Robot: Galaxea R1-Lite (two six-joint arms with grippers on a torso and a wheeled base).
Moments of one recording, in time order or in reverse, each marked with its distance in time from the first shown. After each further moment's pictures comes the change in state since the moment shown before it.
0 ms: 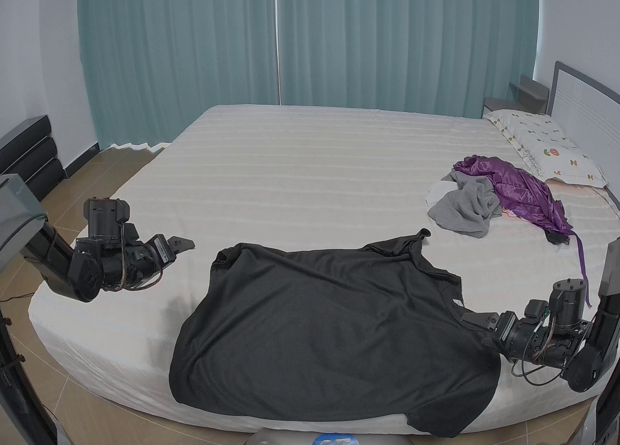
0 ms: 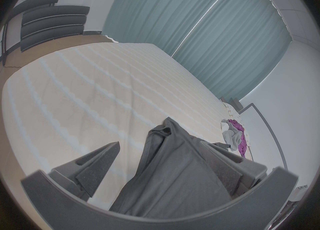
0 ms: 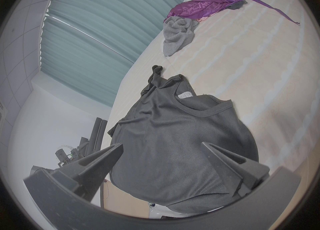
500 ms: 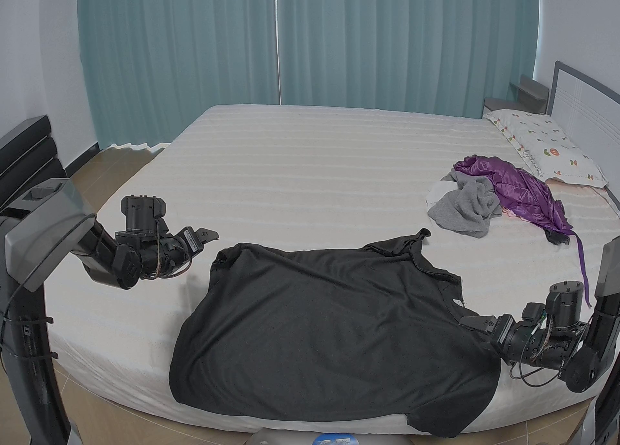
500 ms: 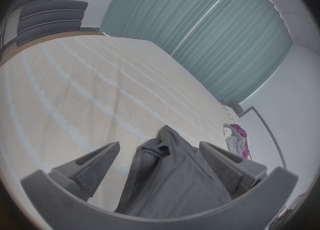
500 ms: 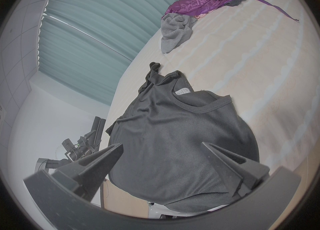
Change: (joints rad) left arm -0.048 0.256 -0.286 0.000 0.023 -0.057; right arm 0.006 0.025 0.000 -0.001 0.000 0.002
